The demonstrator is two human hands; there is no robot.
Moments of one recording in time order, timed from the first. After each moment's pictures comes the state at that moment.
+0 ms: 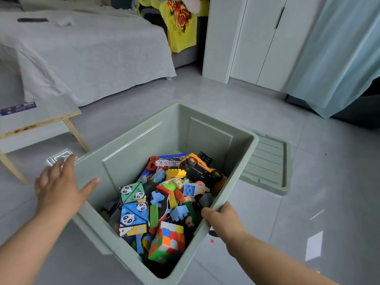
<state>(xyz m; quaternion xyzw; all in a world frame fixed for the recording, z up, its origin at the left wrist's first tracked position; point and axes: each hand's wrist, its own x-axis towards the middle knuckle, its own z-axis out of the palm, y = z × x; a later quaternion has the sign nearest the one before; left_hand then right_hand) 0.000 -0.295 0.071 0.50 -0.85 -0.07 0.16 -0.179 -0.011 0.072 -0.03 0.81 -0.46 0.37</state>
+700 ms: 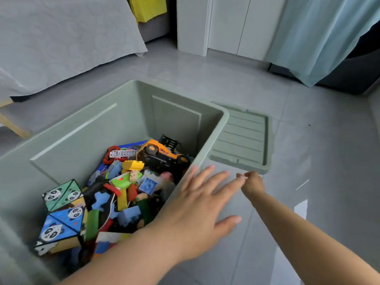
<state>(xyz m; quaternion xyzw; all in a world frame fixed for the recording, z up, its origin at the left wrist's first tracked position) -0.178 -0.041 0.091 -0.03 -0.99 -0.16 0.04 -0.380 0.069 -0.055 0.01 0.91 -0.34 0.22</state>
